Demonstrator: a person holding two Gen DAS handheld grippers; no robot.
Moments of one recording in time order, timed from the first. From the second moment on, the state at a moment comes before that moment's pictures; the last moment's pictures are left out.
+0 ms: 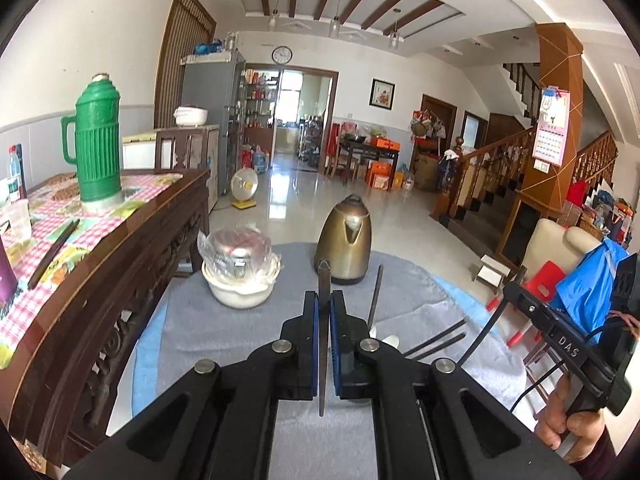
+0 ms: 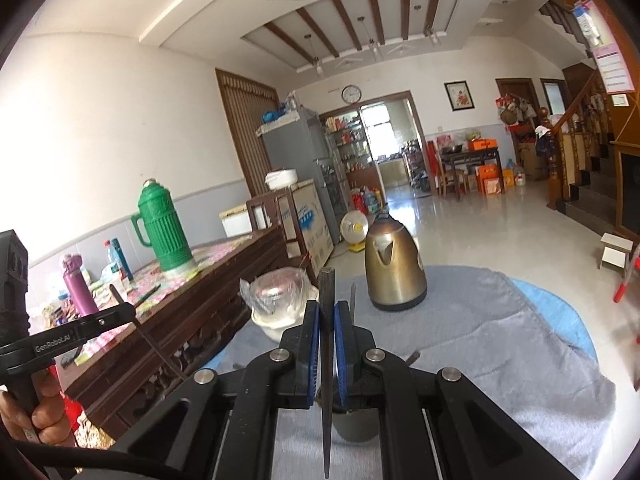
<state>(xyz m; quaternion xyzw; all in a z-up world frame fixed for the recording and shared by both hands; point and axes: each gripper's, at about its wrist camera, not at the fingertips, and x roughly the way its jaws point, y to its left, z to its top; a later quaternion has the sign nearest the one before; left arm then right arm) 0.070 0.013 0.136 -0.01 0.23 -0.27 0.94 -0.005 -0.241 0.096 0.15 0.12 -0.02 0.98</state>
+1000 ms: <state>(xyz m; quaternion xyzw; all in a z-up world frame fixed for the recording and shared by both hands) 0.118 -0.084 0.146 -0.03 0.19 -0.27 0.94 0.040 -0.249 0.098 0.13 0.04 -0.10 0.99</state>
